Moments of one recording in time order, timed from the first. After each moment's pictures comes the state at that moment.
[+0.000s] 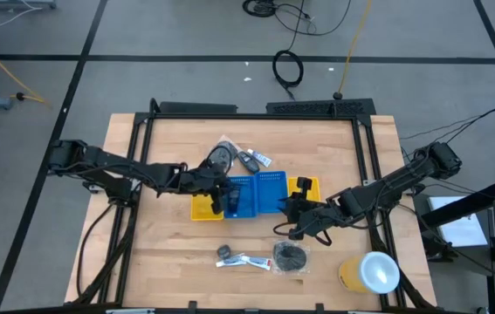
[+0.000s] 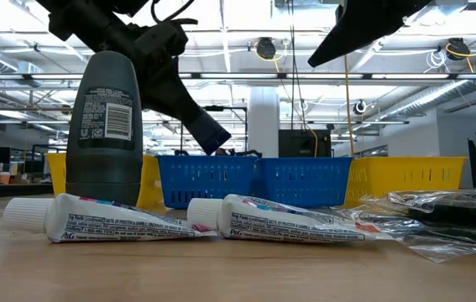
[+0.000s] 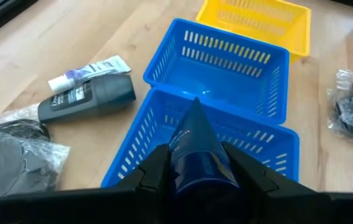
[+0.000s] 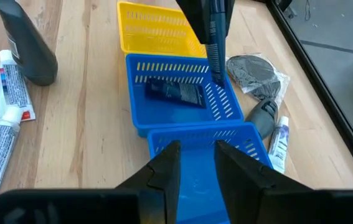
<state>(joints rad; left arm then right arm) -0.06 1.39 0.76 -0.04 -0.23 -0.34 0.43 1.40 0.99 -0.38 0.63 0.22</state>
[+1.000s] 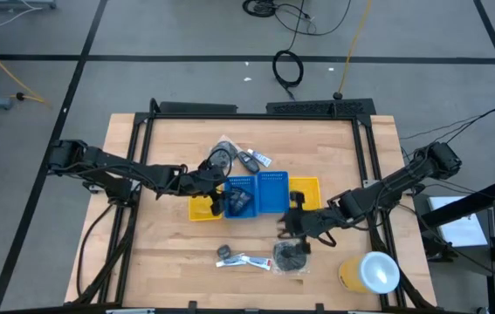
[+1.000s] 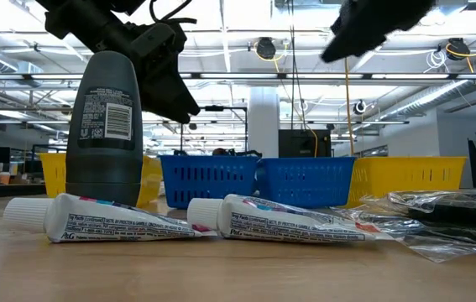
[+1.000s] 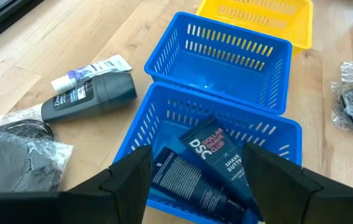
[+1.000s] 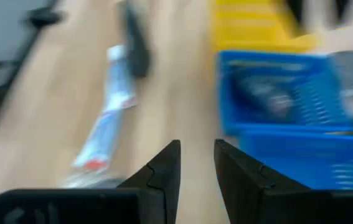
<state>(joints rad) -0.08 1.39 0.76 -0.06 -0.26 -0.33 0.45 1.40 0.94 -0.27 0.29 0.23</state>
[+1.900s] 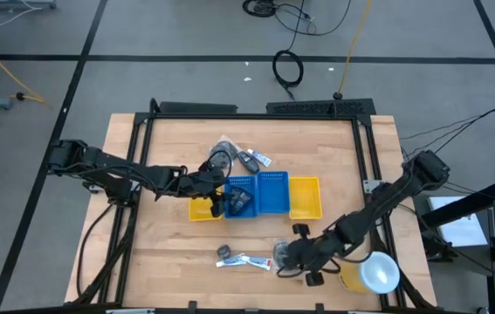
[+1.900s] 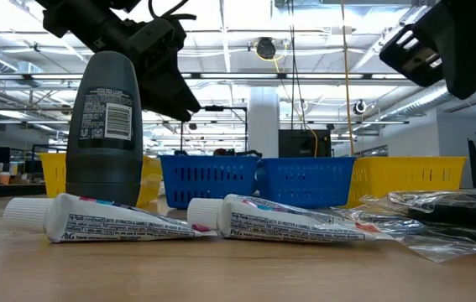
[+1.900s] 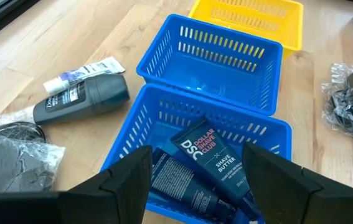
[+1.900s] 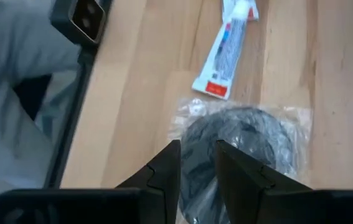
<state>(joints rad) -0.10 1.39 0.76 -0.05 -0.26 -0.34 0.63 1.58 0.99 -0.33 0.10 0.48</state>
